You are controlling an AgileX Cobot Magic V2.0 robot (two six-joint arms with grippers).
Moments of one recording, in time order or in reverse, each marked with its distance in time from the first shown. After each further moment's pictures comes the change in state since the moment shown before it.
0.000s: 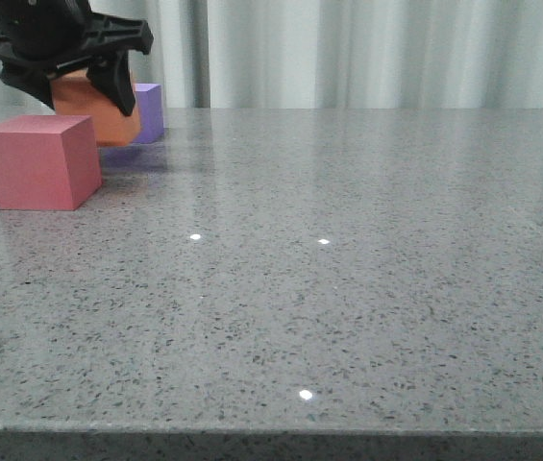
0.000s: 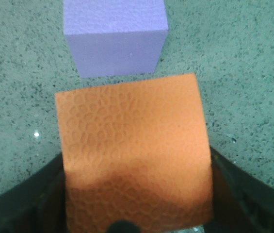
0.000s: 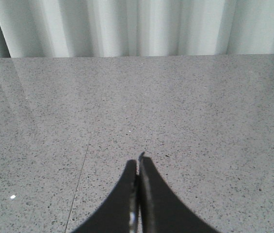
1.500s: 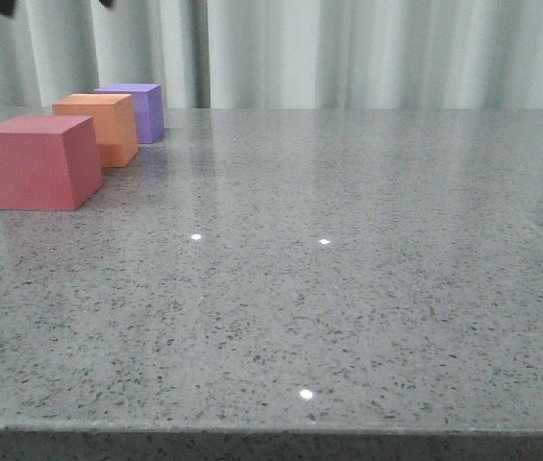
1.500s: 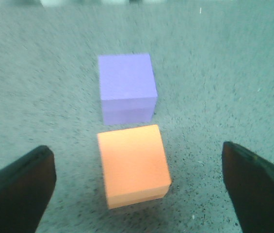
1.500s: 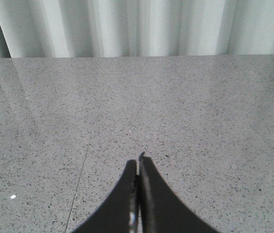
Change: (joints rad) left arm 0.024 -0.291 0.115 0.021 -0.074 0.000; right arm 0.000 0.000 0.000 0.000 0.000 0.000
